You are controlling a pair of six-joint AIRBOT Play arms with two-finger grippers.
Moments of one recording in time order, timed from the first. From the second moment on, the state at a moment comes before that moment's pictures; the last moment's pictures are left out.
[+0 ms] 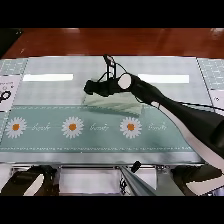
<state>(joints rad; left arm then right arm) -0.08 -0.69 1.37 0.93 -1.08 -1.44 0.63 -1.70 1.46 -0.80 0.64 1.61</state>
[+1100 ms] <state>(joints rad) -0.08 -0.85 1.36 1.22 -1.25 -1.52 -0.09 -1.38 0.87 -0.77 1.05 1.28</state>
